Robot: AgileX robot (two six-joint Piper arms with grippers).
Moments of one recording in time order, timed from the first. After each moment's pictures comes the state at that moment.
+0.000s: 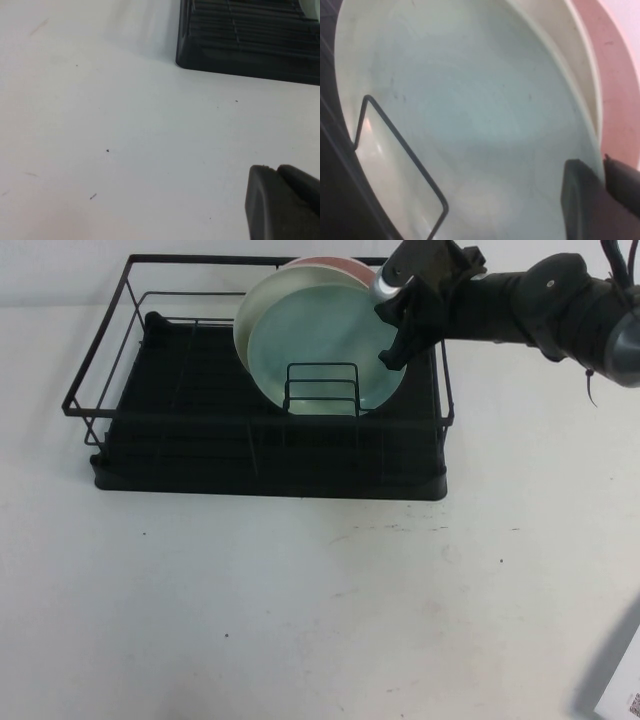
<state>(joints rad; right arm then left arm) 0.36 2.14 -1.83 0.91 0.33 -1.44 -0.08 -0.01 0.02 0.05 0.35 -0.06</state>
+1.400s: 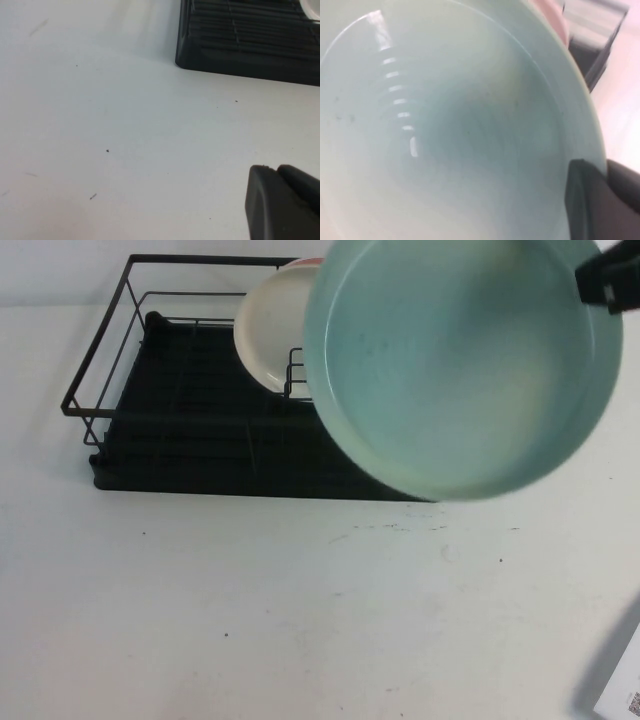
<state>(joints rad) 0.36 1.26 -1.53 0.21 0.98 -0.21 -0.08 -0.01 0.02 0.05 0.35 -0.06</state>
